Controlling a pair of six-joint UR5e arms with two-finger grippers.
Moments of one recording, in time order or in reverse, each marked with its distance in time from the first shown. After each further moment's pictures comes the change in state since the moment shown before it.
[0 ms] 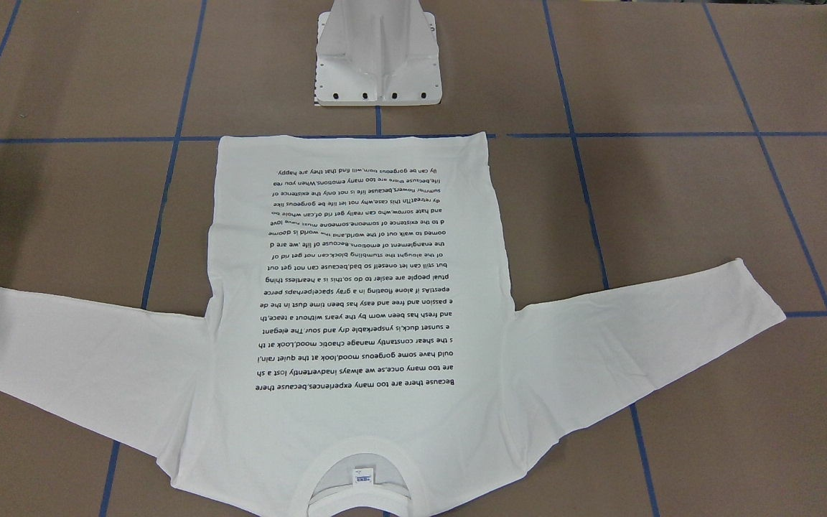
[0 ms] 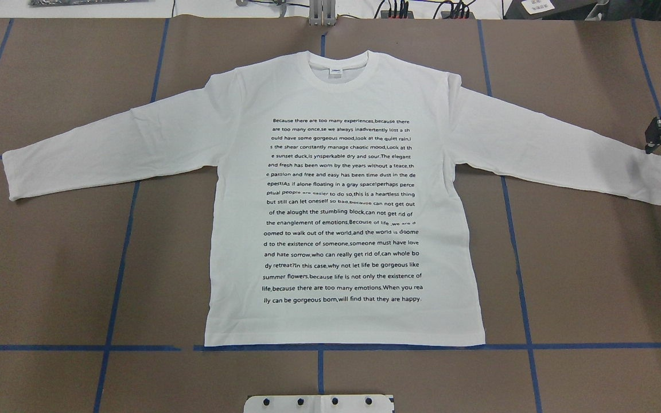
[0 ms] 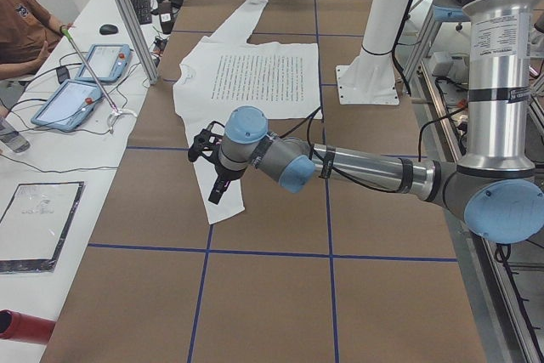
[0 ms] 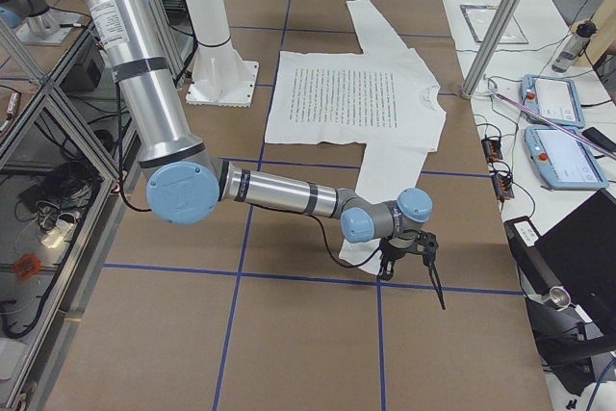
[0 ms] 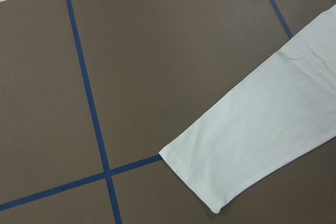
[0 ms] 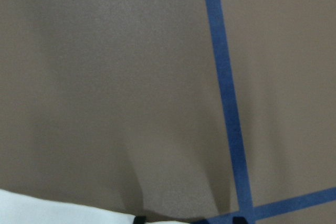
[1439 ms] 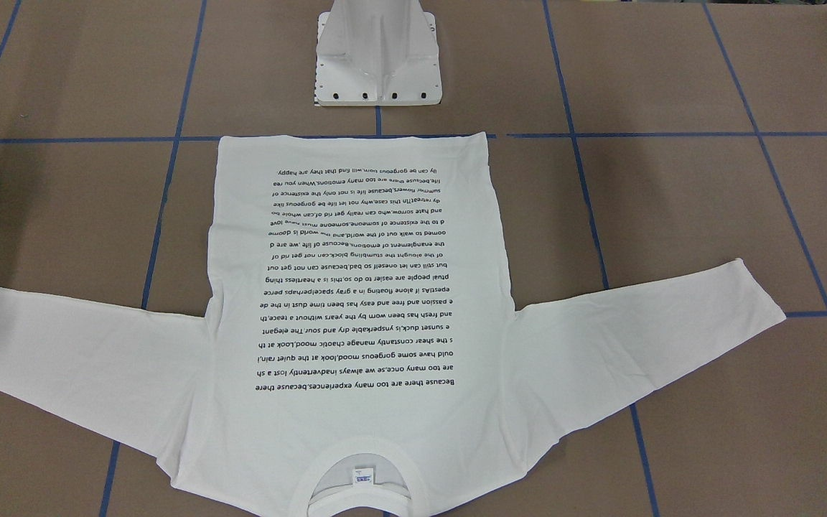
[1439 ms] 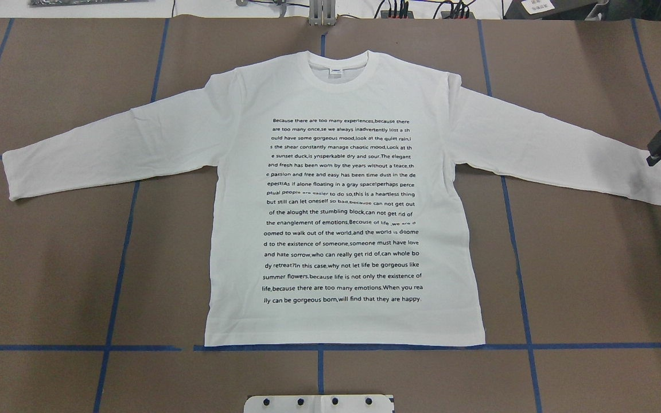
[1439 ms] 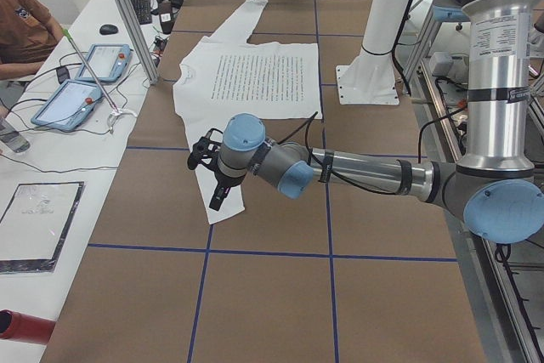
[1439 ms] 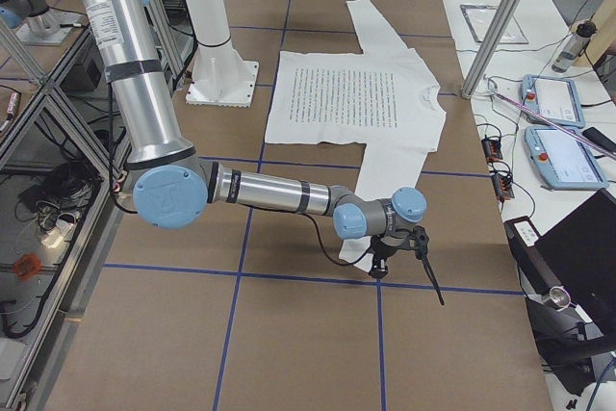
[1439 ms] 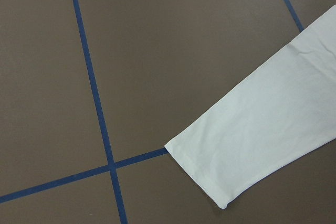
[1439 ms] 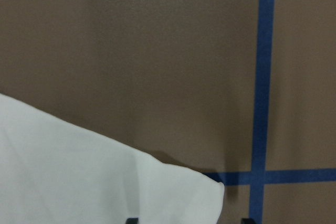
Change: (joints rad) left arm 0.003 -0.002 0.038 -0.005 -0.001 -0.001; right arm 0.000 -0.049 0.087 -0.092 0.046 -0.216
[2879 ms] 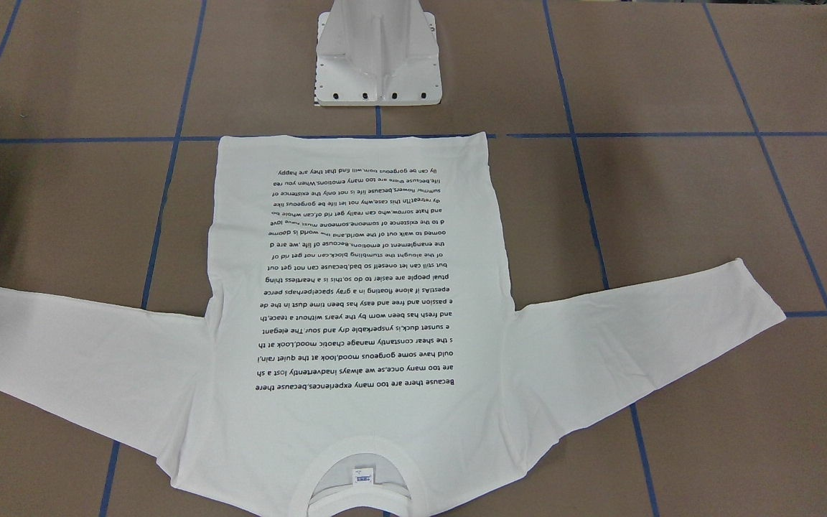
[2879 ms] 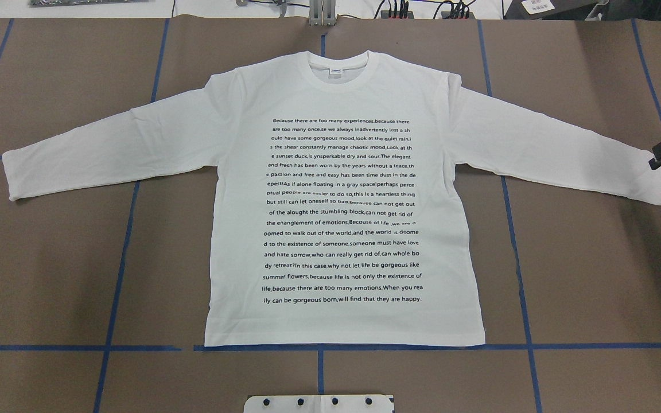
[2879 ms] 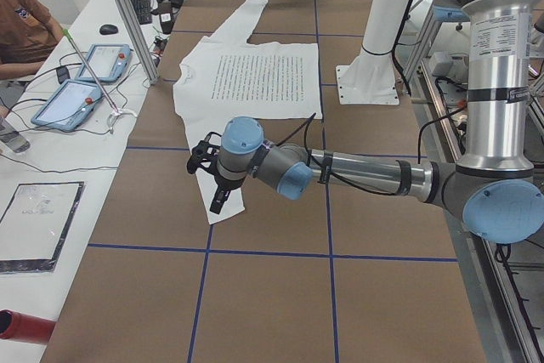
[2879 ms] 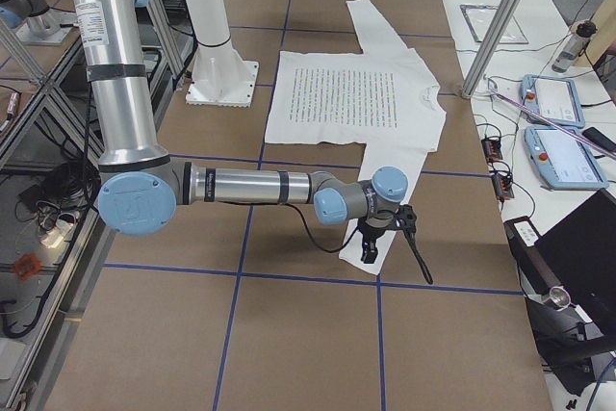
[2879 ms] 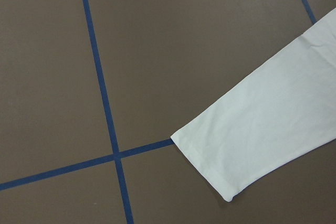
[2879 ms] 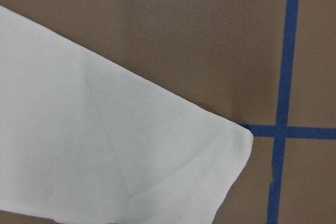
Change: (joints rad) left arm 0.001 -0.003 0.015 0.011 0.001 0.003; right arm 0.001 -0.122 0.238 -0.029 0.020 -0.006
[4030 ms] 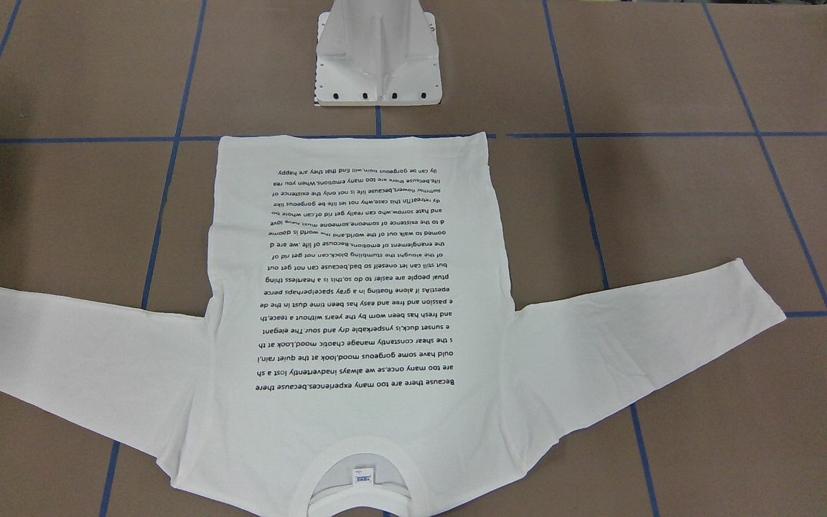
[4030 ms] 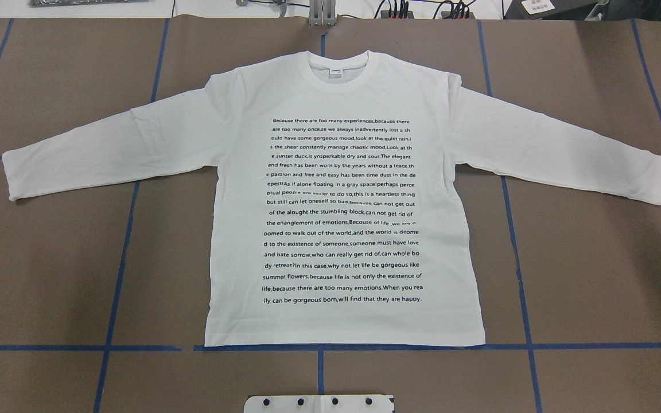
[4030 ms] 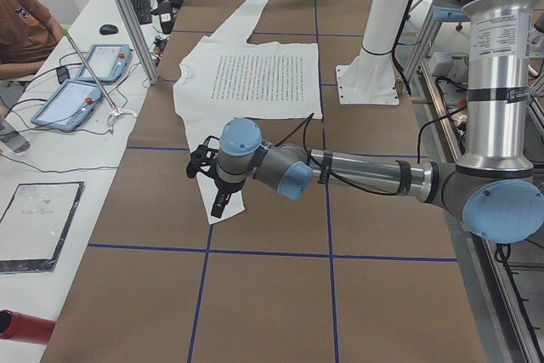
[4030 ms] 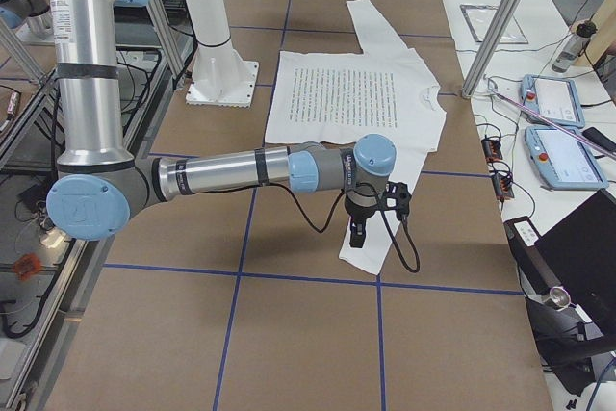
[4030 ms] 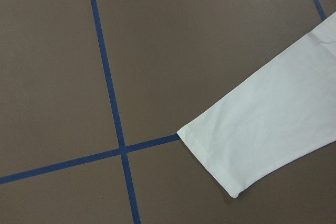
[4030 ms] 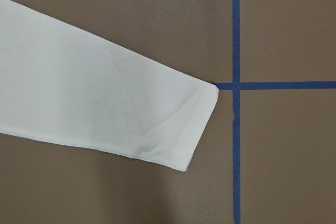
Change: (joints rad) left arm -0.003 0.000 0.002 0.046 0.010 0.012; right arm 0.149 -0.113 0.348 -0.303 0.053 -0.107
